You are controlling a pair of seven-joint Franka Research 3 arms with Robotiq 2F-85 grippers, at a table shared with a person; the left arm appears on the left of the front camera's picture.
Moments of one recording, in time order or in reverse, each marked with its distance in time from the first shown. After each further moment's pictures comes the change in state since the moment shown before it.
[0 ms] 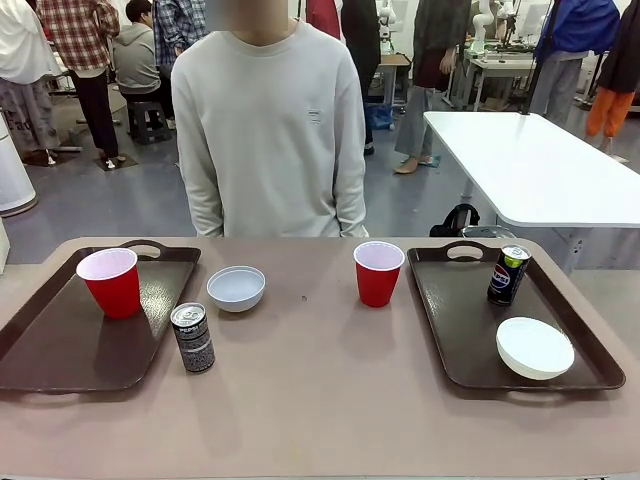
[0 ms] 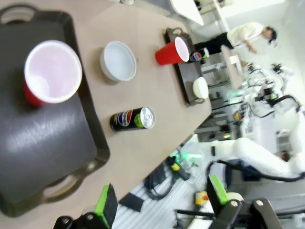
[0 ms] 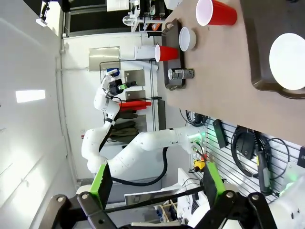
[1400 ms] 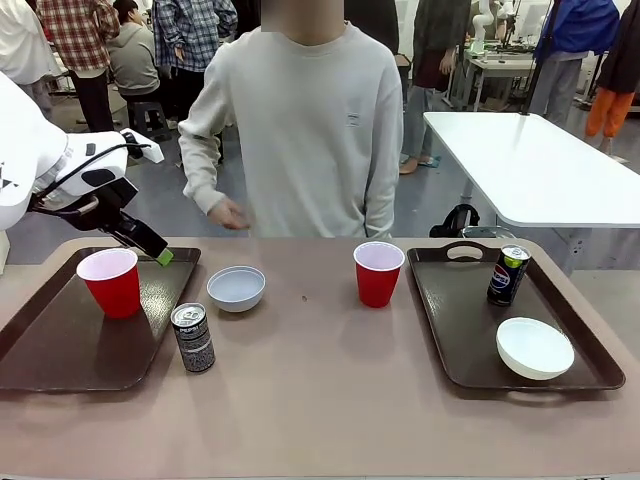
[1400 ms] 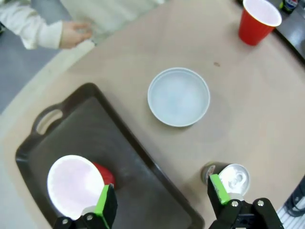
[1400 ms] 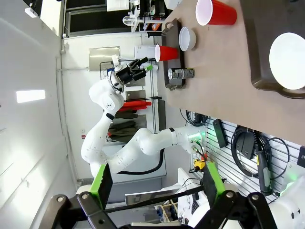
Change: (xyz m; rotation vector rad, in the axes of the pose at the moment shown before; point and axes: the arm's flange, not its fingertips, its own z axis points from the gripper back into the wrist) left arm 0.050 -0.086 -0.203 0.739 0.016 -0.605; right arm 0.000 0.000 0.000 0.001 0.001 -0.002
